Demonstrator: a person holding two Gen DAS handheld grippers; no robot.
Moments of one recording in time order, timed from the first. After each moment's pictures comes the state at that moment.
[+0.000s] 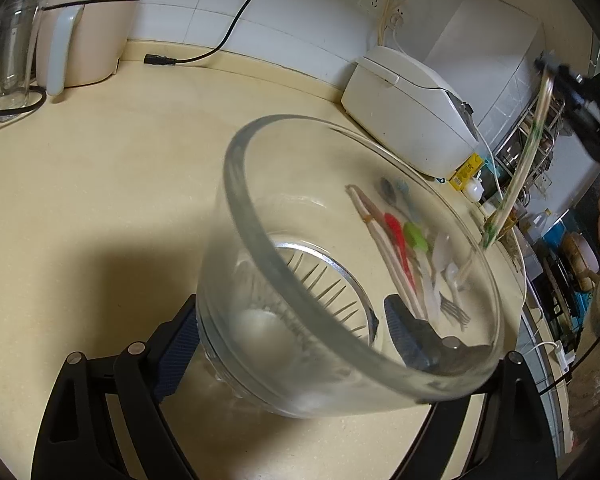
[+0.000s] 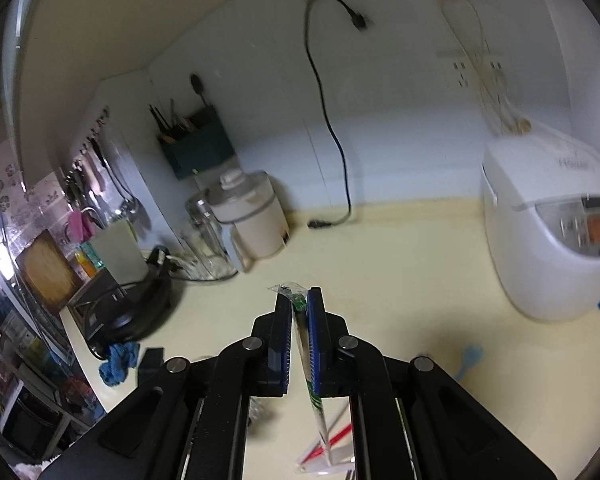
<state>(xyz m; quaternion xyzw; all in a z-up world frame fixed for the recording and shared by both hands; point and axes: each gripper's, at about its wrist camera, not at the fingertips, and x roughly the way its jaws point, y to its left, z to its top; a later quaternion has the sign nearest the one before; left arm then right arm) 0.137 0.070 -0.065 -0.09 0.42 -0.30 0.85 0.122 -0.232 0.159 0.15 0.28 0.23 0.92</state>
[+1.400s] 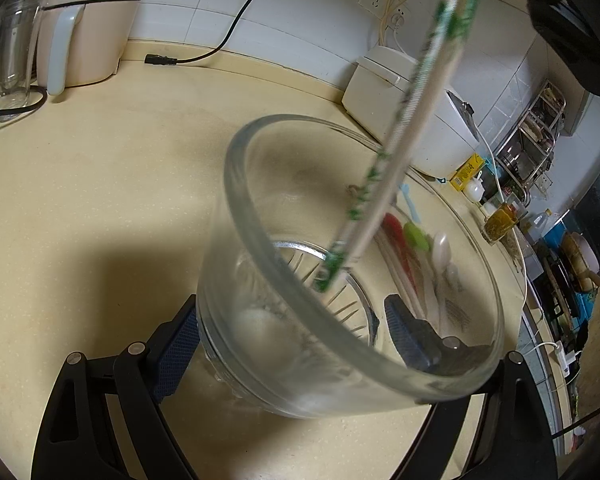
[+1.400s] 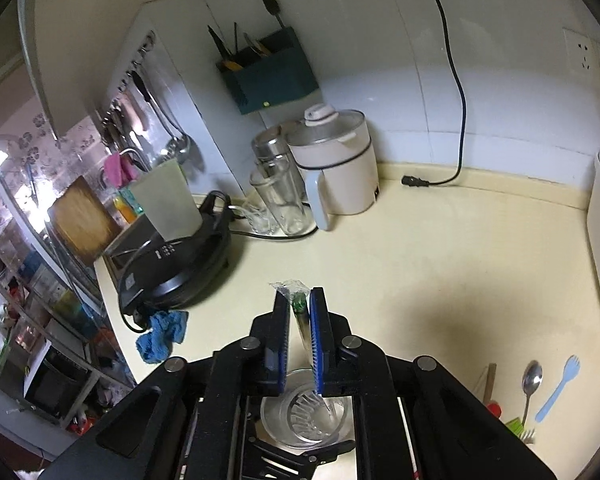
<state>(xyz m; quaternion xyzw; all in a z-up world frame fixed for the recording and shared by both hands) 0.138 0.071 -0.064 -0.09 0.42 -0.30 0.85 0.170 -0.082 0.151 0.11 0.36 0.33 0.86</state>
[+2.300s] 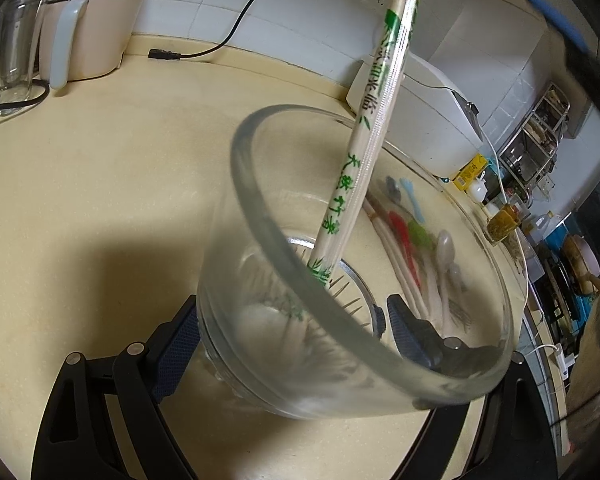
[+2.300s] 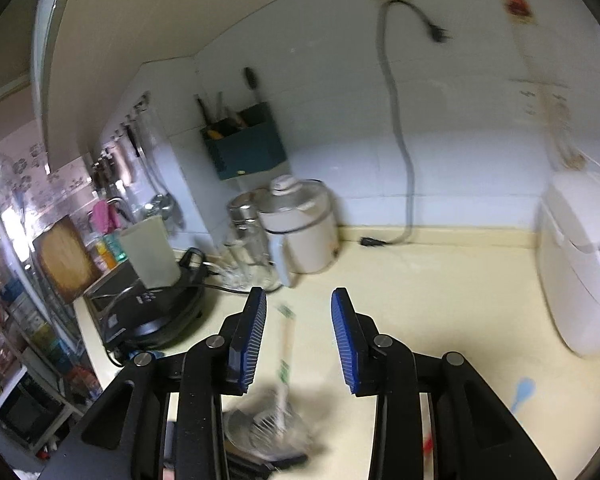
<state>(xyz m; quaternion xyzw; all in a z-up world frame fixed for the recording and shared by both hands) 0.139 0.072 -0.066 -0.09 0.43 -0.30 0.85 0.125 -0.162 0.169 0.13 0.26 0.26 0.92</state>
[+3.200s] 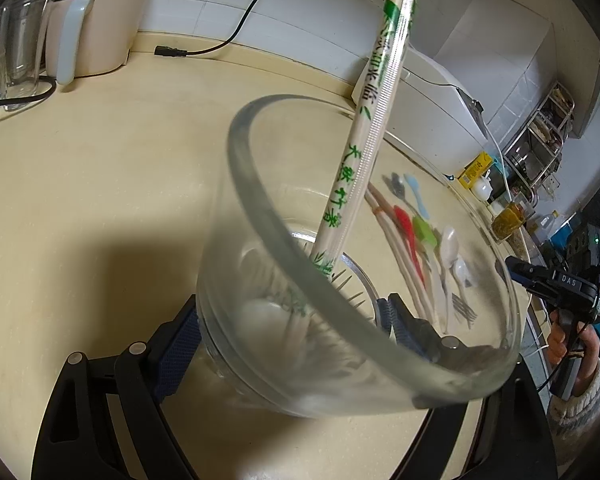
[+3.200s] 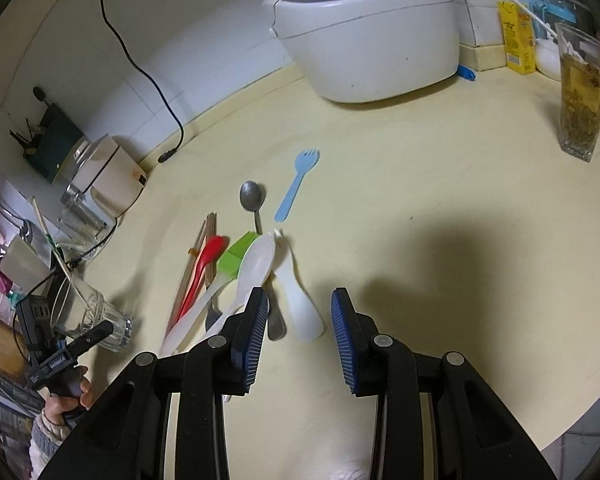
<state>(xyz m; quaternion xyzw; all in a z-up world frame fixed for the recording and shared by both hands) 0.135 0.073 -0.066 -0.09 0.43 -0.29 0.85 0.033 -0.320 -0.016 0.27 0.42 0.03 0.86</state>
